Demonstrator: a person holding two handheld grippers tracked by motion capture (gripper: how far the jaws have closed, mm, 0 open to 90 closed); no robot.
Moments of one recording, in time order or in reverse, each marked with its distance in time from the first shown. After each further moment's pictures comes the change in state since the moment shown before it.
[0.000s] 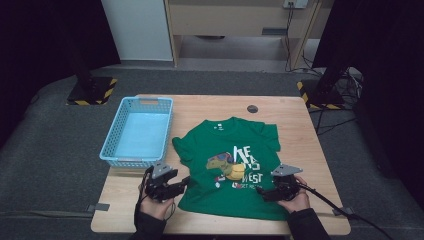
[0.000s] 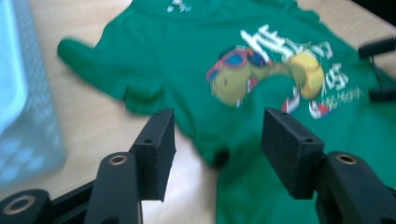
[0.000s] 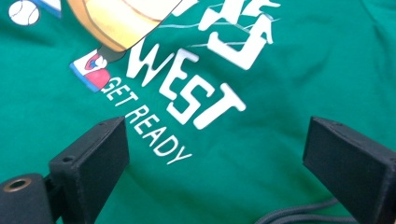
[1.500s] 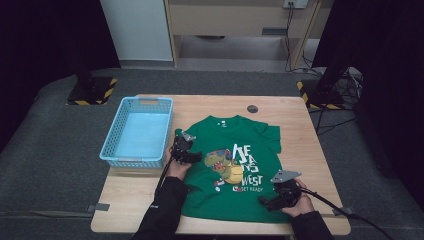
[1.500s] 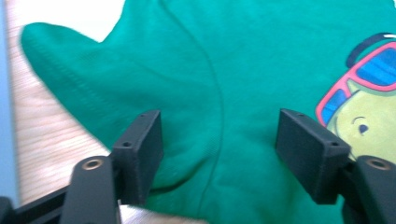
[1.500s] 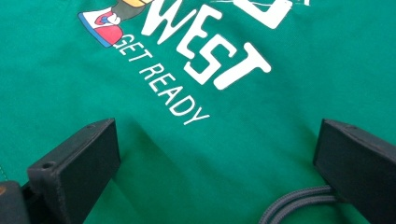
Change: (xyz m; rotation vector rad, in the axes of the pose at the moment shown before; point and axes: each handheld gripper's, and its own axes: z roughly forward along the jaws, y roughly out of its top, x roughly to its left) left arm 0.046 0.035 0.139 0.196 0.199 0.068; right arm 0.002 -0.012 -0.004 0.092 0.080 -0.075
